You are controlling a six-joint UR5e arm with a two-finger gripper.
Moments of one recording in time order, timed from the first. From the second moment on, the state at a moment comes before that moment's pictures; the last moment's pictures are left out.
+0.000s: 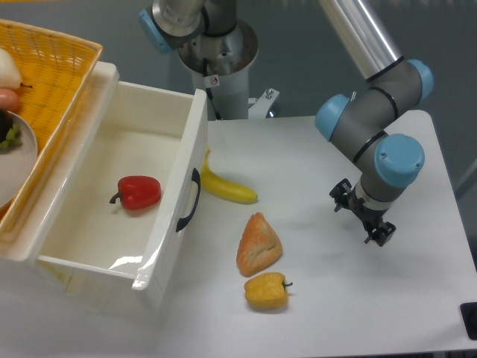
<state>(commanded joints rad) 2.72 -2.16 -1.50 -1.09 1.55 1.58</state>
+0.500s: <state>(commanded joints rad) 2.72 -2.14 -1.56 -1.09 1.56 1.57</state>
